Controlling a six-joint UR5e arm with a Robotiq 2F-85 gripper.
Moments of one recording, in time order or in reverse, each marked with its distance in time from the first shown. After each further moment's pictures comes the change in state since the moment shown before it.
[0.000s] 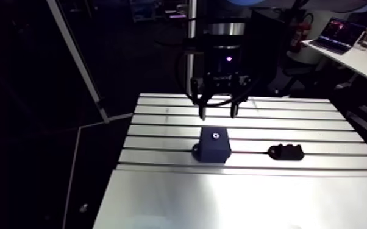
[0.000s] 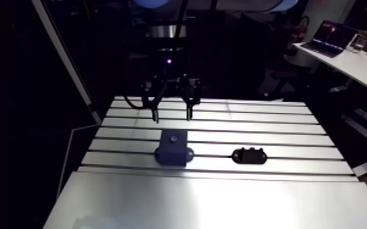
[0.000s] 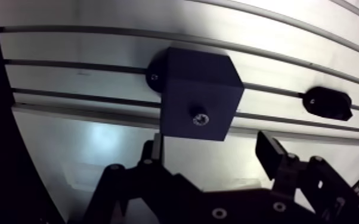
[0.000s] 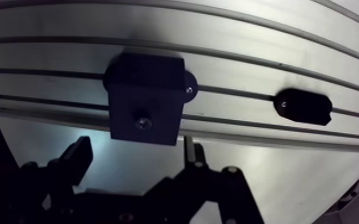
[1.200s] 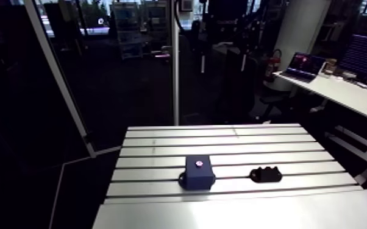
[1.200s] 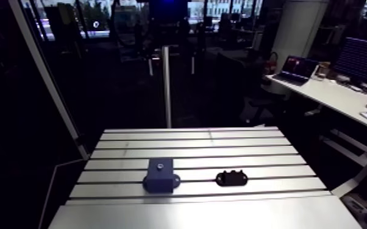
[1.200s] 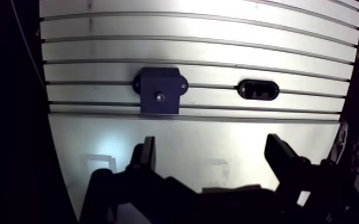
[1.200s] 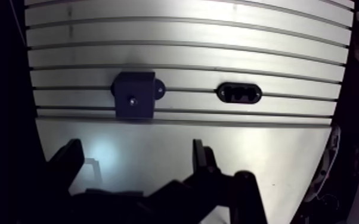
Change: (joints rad) arm -0.082 -0.179 -0.256 0.193 0.004 0.009
